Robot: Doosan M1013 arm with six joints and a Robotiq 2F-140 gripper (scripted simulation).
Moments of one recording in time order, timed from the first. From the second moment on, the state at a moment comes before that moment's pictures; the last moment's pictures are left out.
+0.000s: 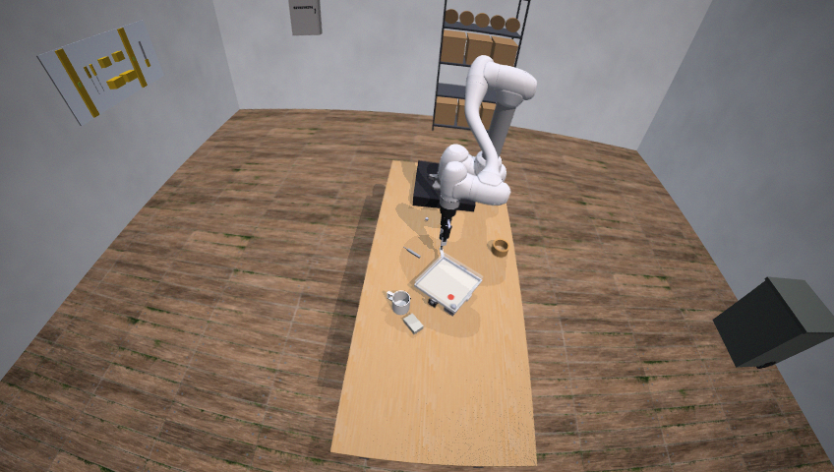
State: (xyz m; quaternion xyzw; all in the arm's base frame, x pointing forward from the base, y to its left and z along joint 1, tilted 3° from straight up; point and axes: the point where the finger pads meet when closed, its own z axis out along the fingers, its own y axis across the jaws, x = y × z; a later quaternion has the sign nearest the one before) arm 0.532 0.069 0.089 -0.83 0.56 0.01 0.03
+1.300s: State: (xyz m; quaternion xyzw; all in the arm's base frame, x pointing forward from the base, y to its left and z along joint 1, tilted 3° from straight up) arm 0.534 0.069 0.093 -0.83 0.56 0.01 0.03
